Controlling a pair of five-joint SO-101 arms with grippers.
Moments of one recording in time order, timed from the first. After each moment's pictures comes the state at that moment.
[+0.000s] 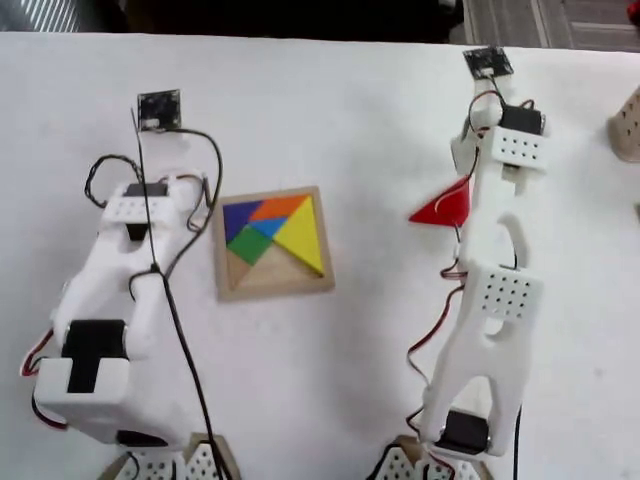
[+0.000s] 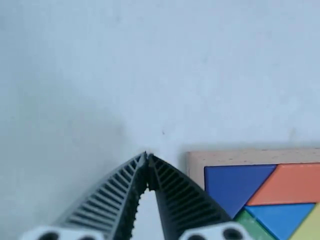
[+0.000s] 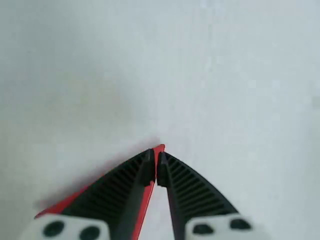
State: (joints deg) left arm -6.6 7.0 27.2 33.9 6.6; right arm 9.2 55.3 -58.2 76.9 25.5
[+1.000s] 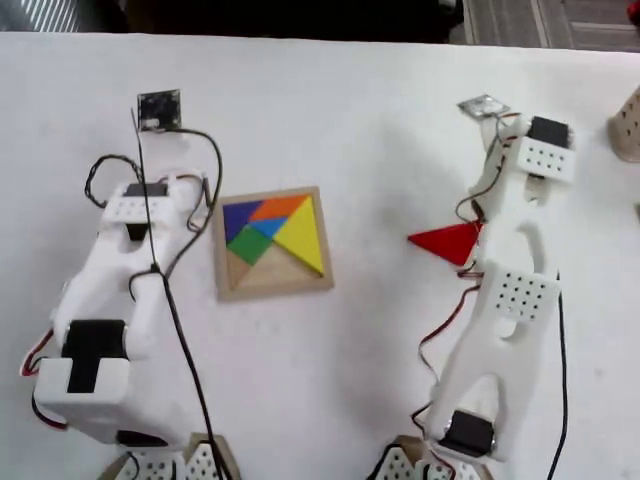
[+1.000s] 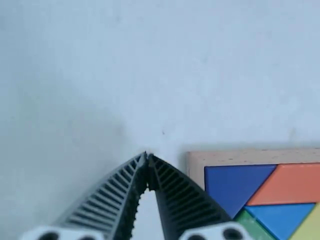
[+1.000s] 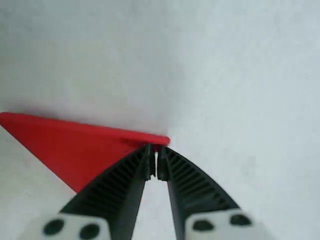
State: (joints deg) left arm -6.6 7.0 27.2 33.9 6.6; right arm 16.0 58.9 -64.1 98.0 46.1
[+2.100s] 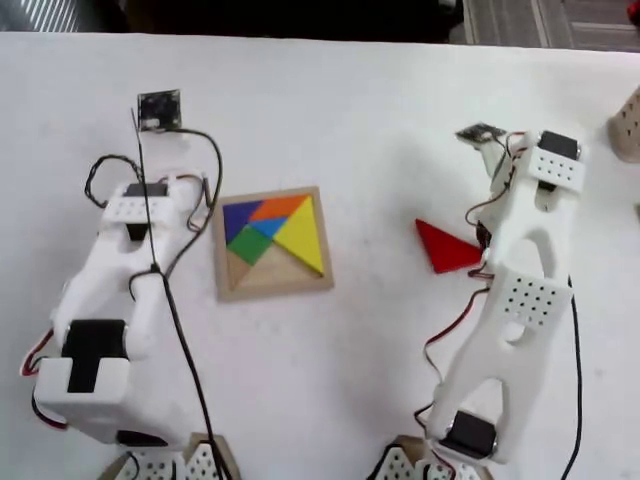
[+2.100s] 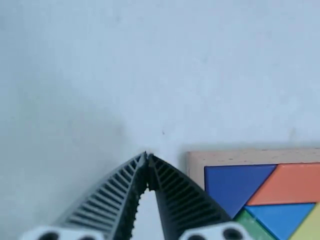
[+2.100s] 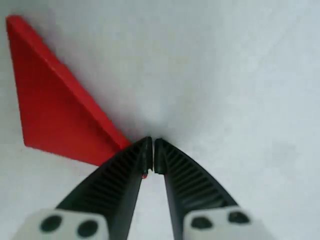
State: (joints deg) left arm -6.6 7.0 27.2 33.9 6.6; right arm 19.0 56.5 -49.3 98.0 55.7
